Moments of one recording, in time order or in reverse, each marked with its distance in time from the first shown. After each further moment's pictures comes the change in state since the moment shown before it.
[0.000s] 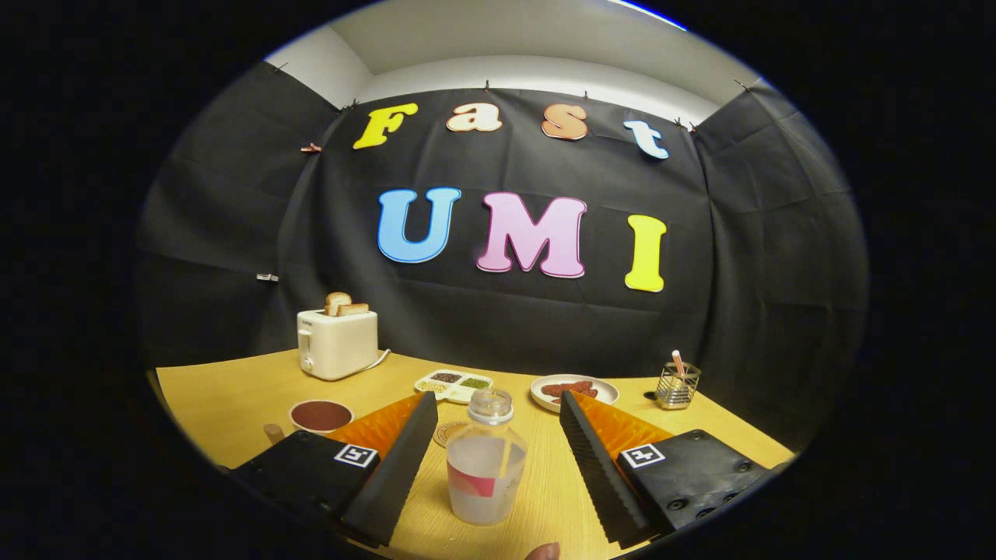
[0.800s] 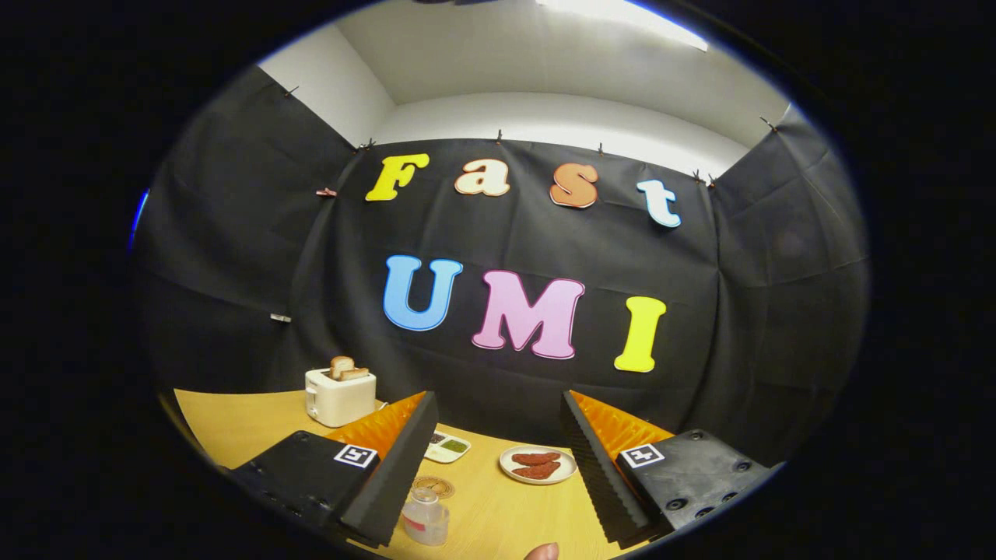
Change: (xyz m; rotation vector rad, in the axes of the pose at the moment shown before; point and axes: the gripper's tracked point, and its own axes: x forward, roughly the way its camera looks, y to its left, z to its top) arm -0.033 -0.051 0.185 -0.100 -0.187 0.132
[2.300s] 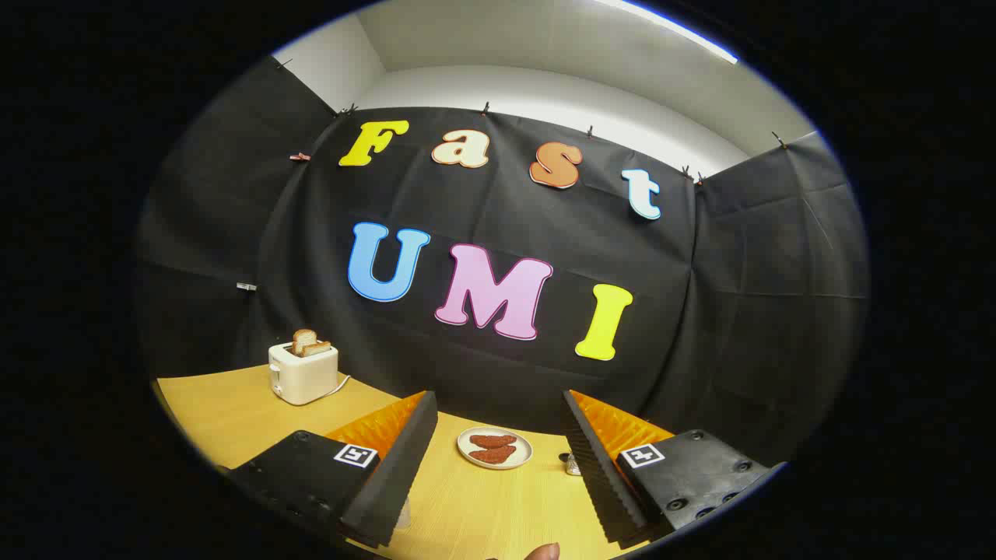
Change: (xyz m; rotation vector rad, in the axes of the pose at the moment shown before) arm 0.007 -0.050 0.028 -0.070 0.155 -0.143
